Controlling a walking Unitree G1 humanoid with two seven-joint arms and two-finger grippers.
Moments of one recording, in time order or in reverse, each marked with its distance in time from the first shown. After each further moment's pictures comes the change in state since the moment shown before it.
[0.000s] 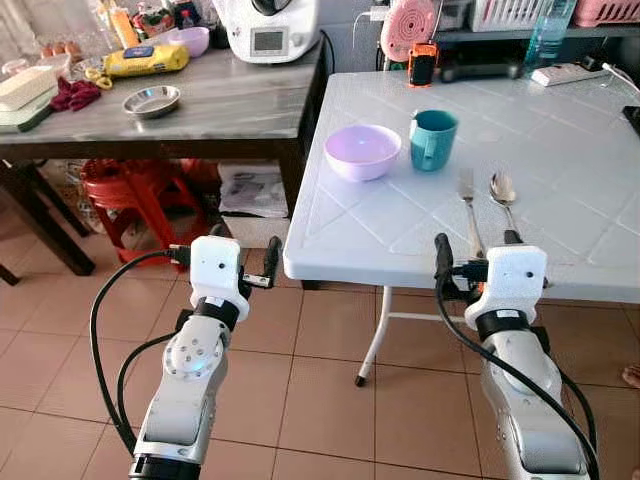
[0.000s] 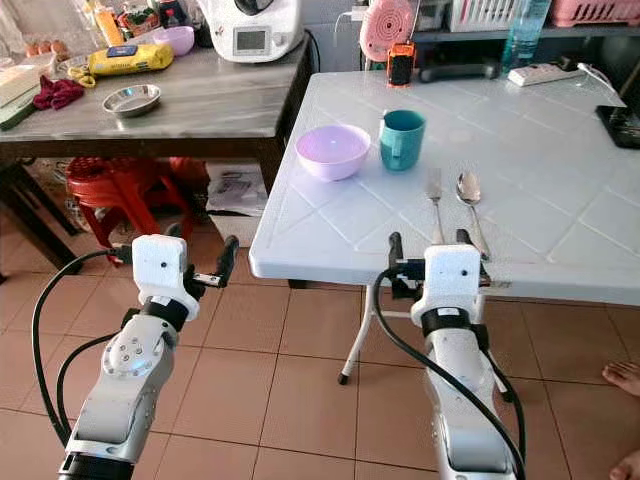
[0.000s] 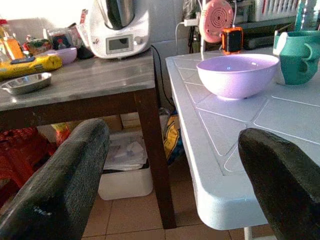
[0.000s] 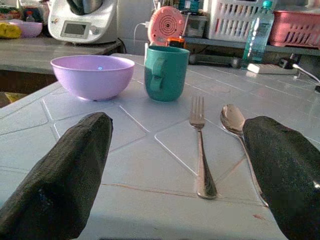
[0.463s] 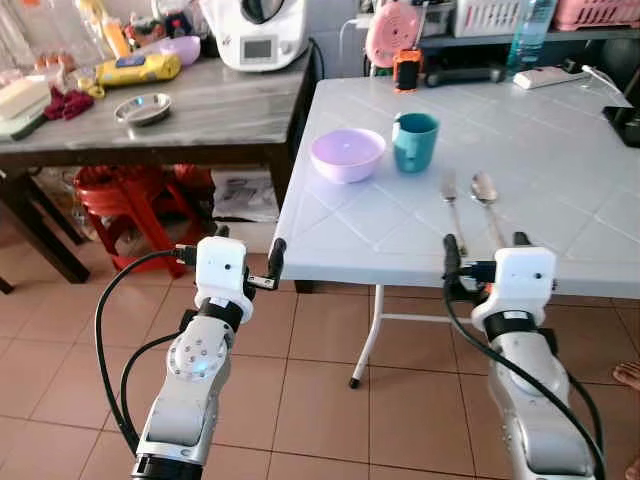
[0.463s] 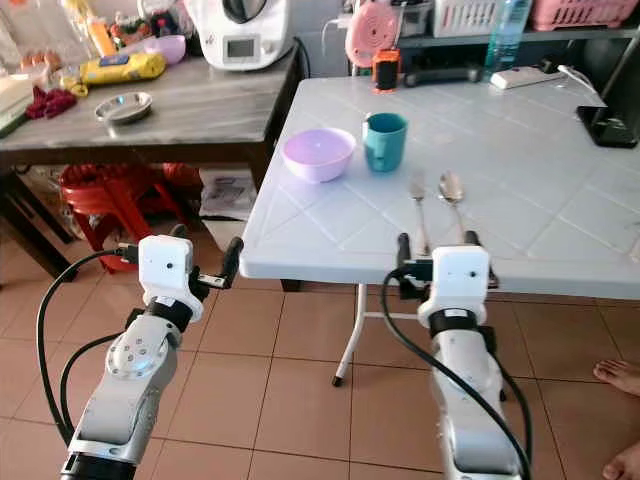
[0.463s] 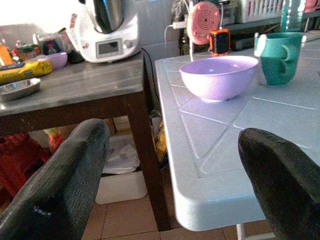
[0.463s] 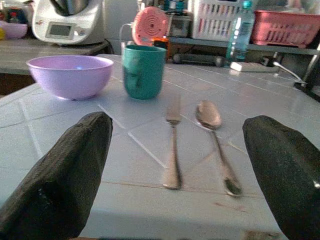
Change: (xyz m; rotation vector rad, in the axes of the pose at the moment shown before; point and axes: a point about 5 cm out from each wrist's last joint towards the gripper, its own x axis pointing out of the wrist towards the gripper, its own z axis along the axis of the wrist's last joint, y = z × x) left arm 0.000 -0.003 0.000 0.008 0.006 -0.013; right arm -0.001 -0.003 -0.001 0.001 0.005 -0.008
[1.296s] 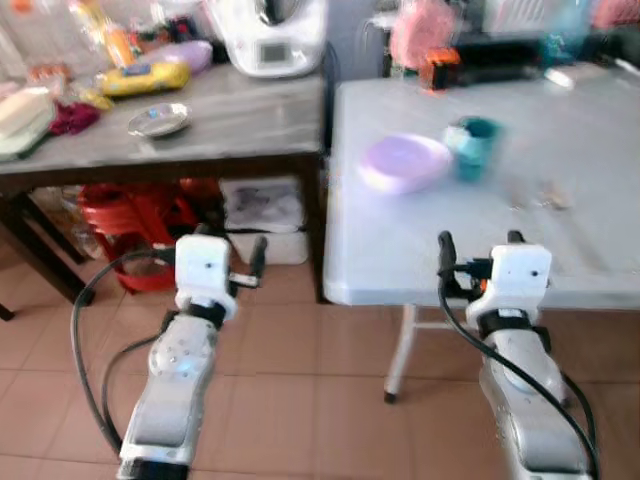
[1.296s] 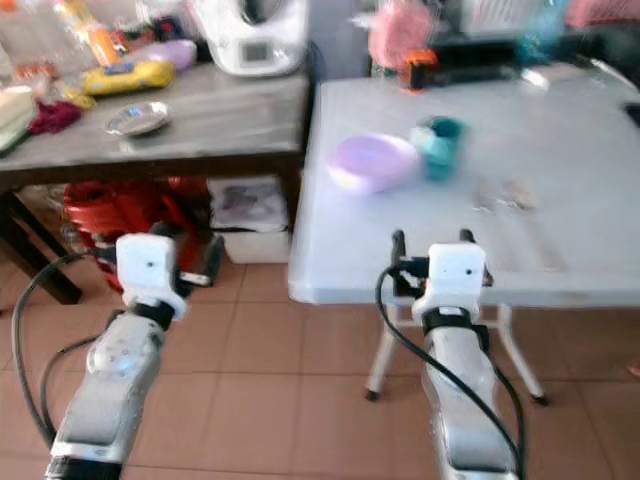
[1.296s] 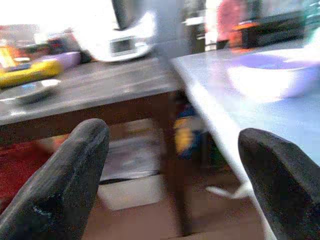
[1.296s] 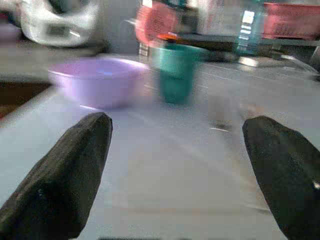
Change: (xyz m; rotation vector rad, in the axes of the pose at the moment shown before) left arm -0.001 0.000 0.001 -0.008 -0.002 0.000; right arm 0.000 -0.008 -0.001 0.004 0.004 -0.039
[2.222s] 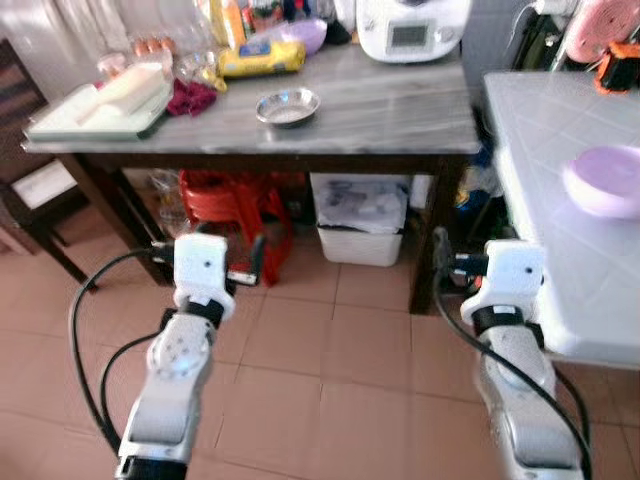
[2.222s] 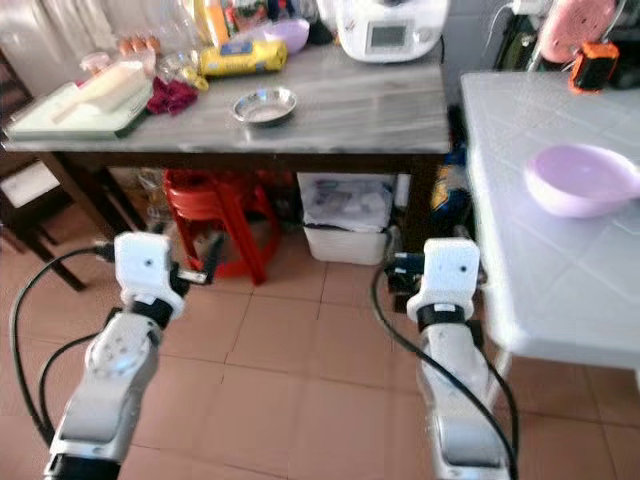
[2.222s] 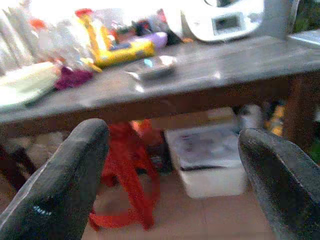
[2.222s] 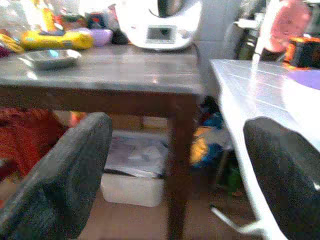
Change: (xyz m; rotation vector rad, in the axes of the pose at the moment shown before) left arm -0.003 0.010 0.001 0.026 -0.002 0.024; right arm -0.001 0.009 0.000 0.027 -0.001 0.011
